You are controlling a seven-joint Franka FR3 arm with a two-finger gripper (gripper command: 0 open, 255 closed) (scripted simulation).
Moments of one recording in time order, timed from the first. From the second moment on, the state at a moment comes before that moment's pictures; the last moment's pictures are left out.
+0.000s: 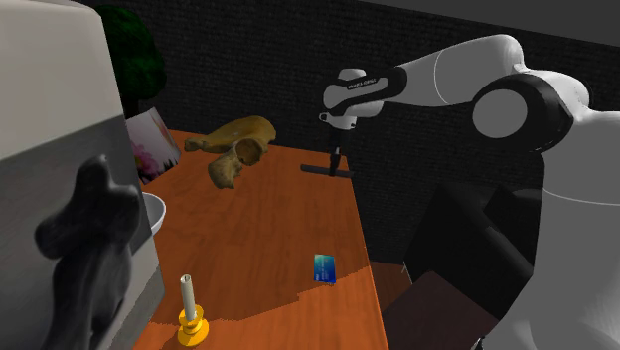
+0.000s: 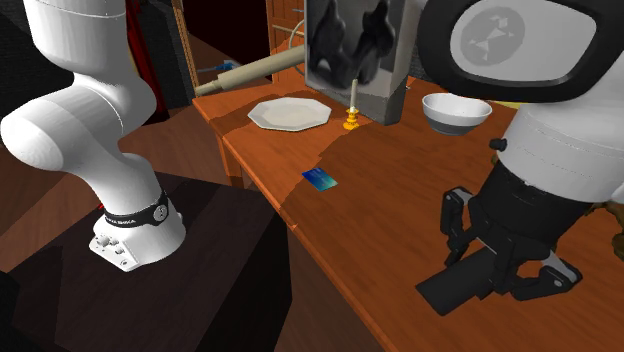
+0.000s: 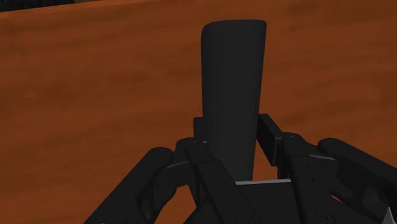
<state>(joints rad) 0.08 0.39 -0.26 -1.63 0.15 1.93 -1.00</state>
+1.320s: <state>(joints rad) 0.16 0.28 -0.23 -1.59 0.11 1.79 -0.88</state>
